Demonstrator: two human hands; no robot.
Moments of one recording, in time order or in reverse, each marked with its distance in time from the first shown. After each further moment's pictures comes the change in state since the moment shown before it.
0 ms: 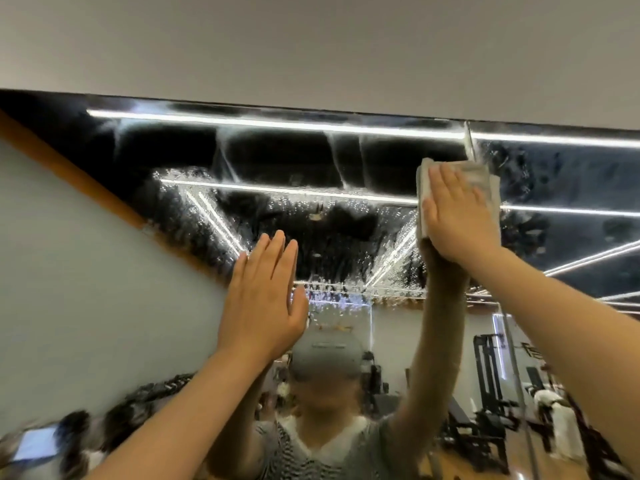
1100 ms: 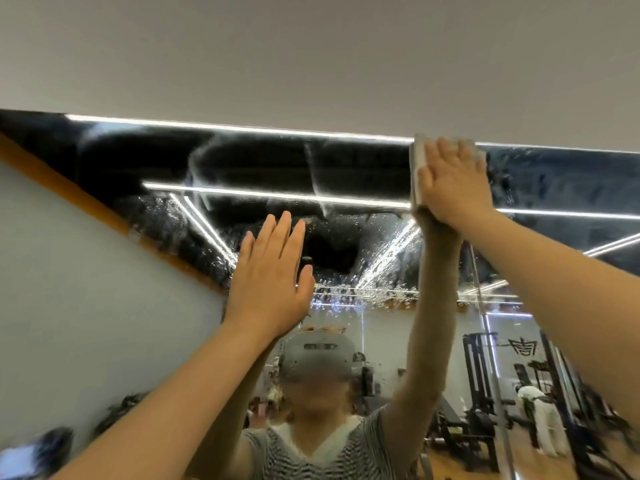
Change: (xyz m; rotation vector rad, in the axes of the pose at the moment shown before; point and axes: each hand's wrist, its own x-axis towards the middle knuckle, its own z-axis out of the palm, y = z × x) left_hand 0.077 0.021 0.000 0.036 -0.077 0.030; right_hand 0.086 0.027 -0.022 -0.049 0.018 0.075
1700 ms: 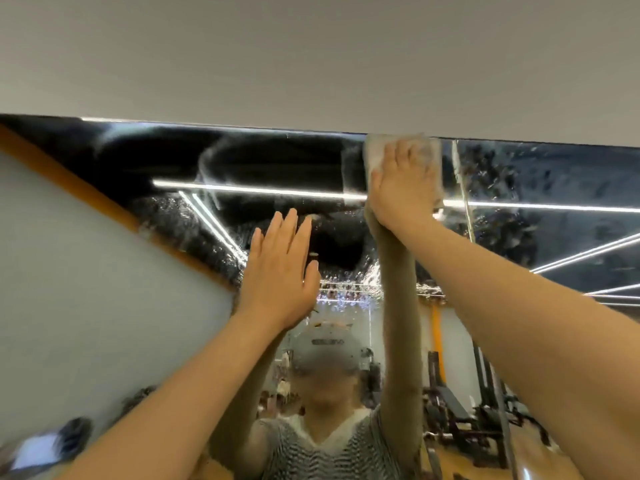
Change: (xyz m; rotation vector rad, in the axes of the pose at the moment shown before) left_hand 0.002 0.007 -0.009 -0.056 -0.034 -0.030; right_hand -0.009 -0.079 0.009 0.051 0.010 0.032
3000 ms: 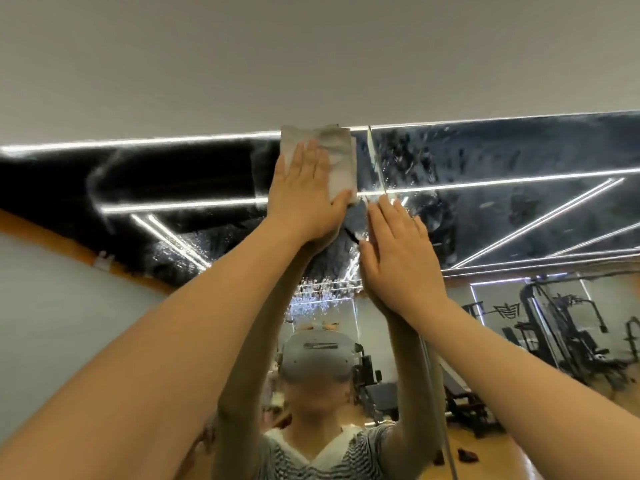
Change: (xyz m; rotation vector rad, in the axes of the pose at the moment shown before) left_hand 0.136 0.112 0.026 0.247 -0.093 0.188; right_hand -0.107 0.098 0.006 0.158 0.041 -0.051
